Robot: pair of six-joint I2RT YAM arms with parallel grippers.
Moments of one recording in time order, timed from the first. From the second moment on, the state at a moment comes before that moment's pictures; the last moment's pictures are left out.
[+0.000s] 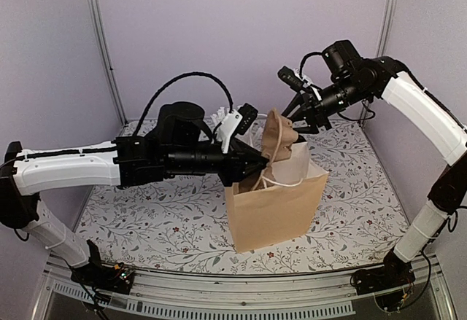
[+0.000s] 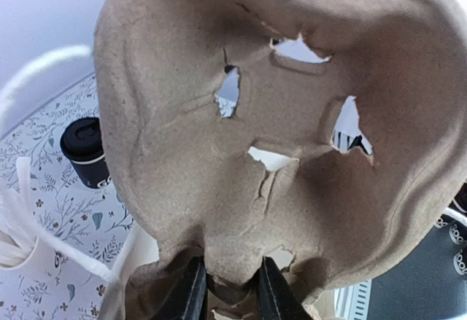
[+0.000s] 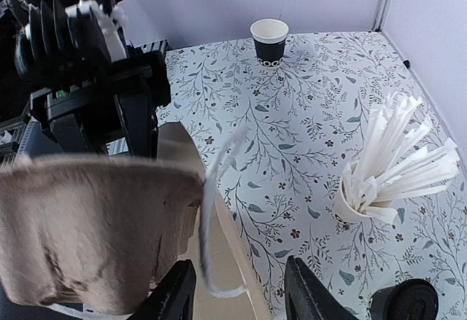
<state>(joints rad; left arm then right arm) -1.10 1.46 1.19 0.00 0.15 -0.17 0.58 1.65 1.86 -1.09 -0.79 -0.60</state>
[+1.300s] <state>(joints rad) -1.21 1.92 1.93 -1.09 -0.12 -0.22 0.37 1.32 1.36 -0.93 -0.94 -0.63</state>
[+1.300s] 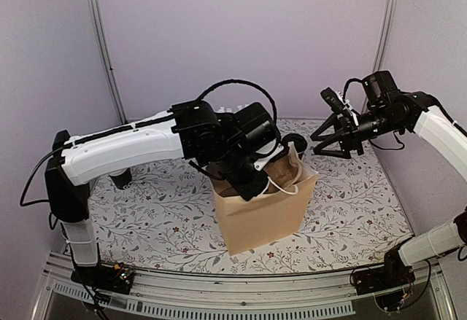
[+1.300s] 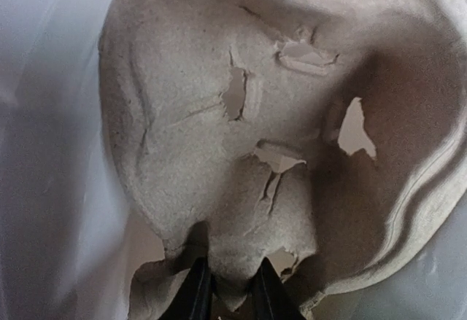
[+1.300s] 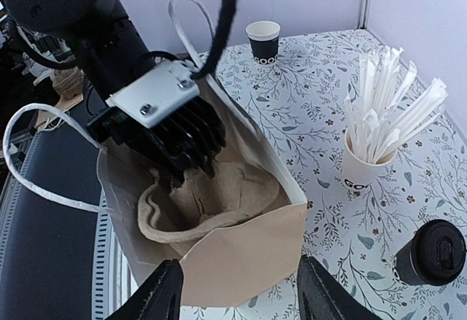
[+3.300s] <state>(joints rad) -1.14 2.02 2.04 -1.26 0.09 -0.24 1.16 1.47 1.68 -1.22 -0.68 -0.79</state>
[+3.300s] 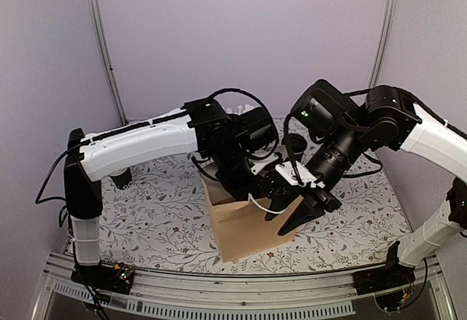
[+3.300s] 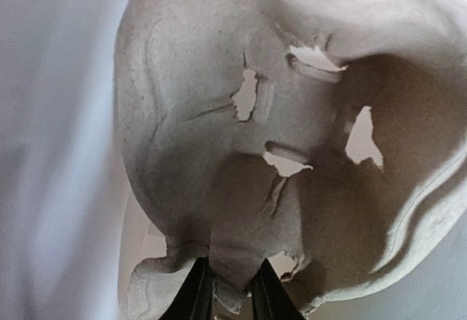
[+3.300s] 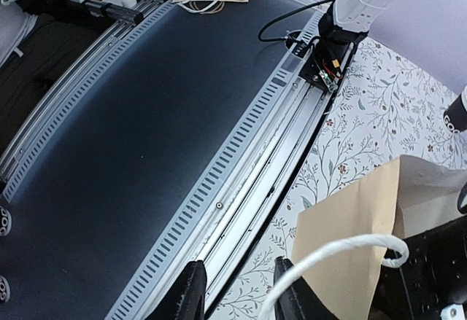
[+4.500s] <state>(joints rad) -1.24 2.08 1.78 -1.16 -0.06 -0.23 0.67 1.24 1.60 -1.15 -0.68 -0.91</state>
